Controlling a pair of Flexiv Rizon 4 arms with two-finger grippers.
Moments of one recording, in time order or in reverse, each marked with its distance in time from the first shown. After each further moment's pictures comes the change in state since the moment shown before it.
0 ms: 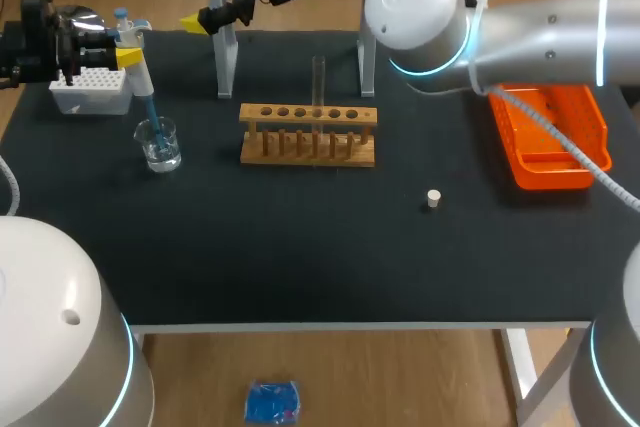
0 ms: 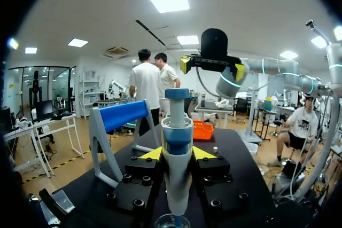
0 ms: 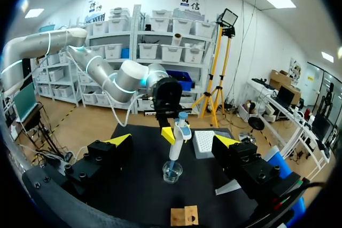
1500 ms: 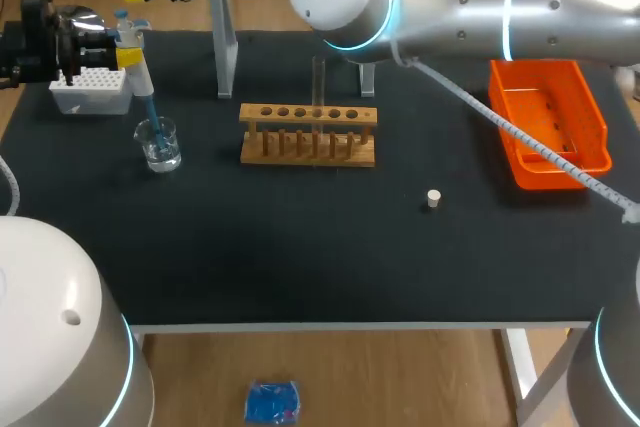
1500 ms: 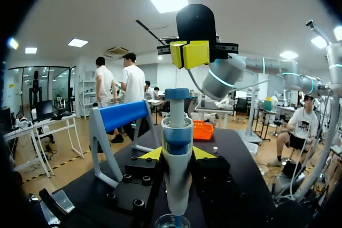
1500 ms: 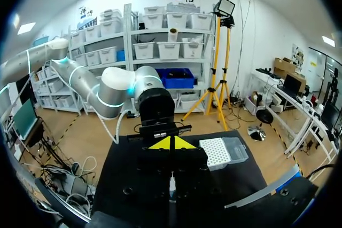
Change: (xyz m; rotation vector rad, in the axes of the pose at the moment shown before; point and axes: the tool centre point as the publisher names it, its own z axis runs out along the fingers) left arm 0.000 0.000 0.000 0.000 0.000 0.000; right arm -0.023 0.035 0.089 0.023 0.041 0.098
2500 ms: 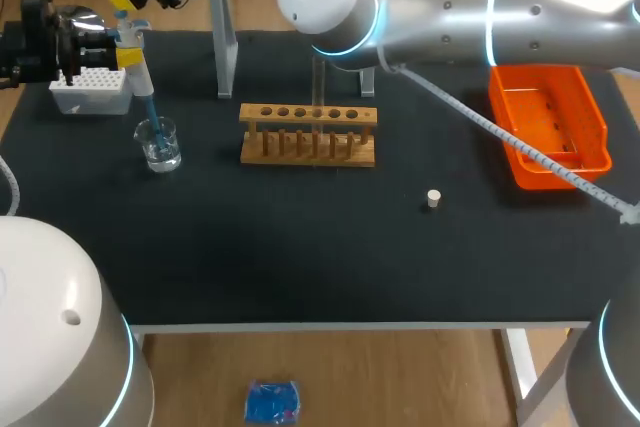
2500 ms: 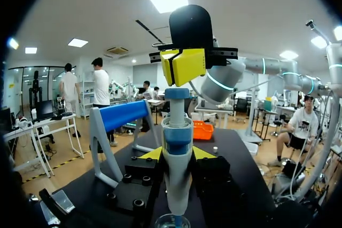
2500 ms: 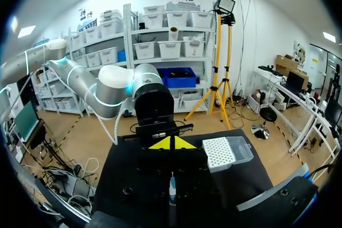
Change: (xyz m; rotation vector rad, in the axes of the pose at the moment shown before) left arm 0.000 0.000 0.000 0.000 0.000 0.000; right arm -0.003 -0.008 0.020 0.003 0.023 0.020
